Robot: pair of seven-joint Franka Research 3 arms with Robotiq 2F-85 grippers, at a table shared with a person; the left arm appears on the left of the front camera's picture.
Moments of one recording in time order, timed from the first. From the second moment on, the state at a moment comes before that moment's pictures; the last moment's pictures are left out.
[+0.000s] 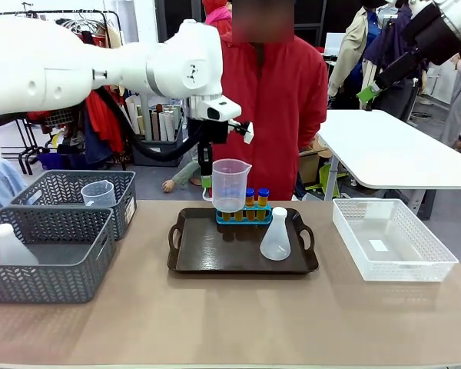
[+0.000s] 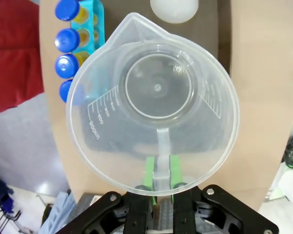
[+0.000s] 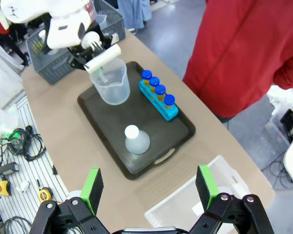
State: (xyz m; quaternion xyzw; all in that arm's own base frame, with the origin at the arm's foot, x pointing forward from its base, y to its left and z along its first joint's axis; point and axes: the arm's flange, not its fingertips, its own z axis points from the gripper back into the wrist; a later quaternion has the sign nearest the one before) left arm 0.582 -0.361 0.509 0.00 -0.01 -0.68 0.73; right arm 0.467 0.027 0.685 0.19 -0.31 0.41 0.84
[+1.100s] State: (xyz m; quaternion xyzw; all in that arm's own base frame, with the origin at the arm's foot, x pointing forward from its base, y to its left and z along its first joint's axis) left arm 0.588 -0.369 0.415 -0.02 0.02 -0.67 0.75; right arm 0.467 0.027 0.685 0.19 -0.31 0.41 0.84
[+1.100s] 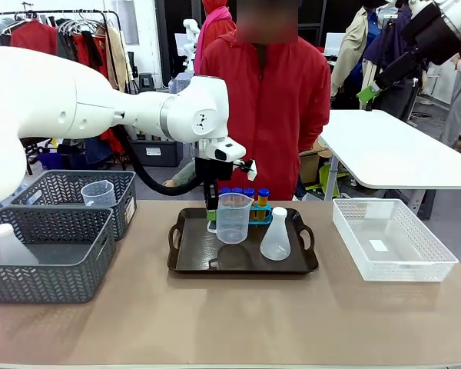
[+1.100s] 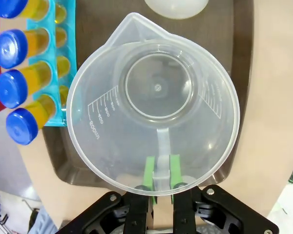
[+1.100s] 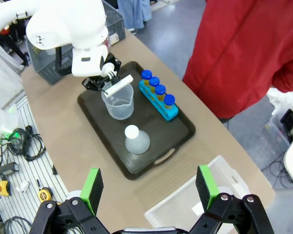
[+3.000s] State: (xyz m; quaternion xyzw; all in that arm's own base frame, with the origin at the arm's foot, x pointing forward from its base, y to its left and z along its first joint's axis) left arm 0.586 -0.326 0.412 -0.02 0.00 -0.63 0.78; right arm 0.467 0.027 0.685 0.19 -0.31 0.41 0.84
